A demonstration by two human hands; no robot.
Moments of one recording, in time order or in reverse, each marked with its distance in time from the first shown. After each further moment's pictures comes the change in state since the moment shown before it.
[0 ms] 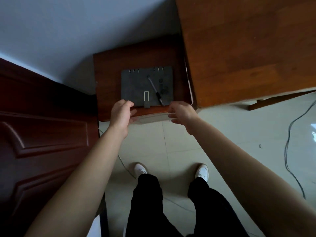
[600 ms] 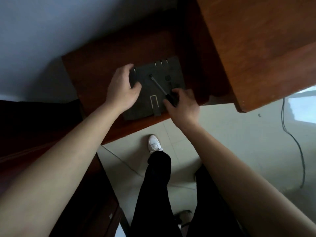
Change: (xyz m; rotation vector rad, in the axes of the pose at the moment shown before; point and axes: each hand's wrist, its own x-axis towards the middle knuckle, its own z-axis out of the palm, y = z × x) left_hand 0.167 0.062 0.015 0.985 -0.368 0.754; right_hand 0.085 0.002 0.084 -0.577 0.603 -0.224
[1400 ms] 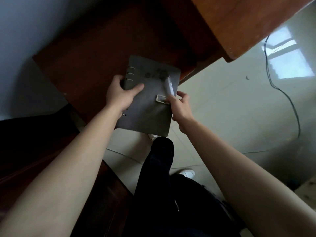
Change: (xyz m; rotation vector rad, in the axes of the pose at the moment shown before) left_hand -0.046 -0.022 0.036 -0.331 -0.201 -0.302; right_hand -0.074 0.023 0.028 0.863 -0.099 0.666
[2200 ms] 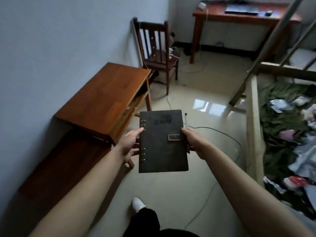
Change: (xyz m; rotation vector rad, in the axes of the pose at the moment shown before) left_hand -0.390 0.193 0.167 0.017 -0.667 0.242; right_hand -0.302 0.083 -0.405 0.275 0.188 -0.313
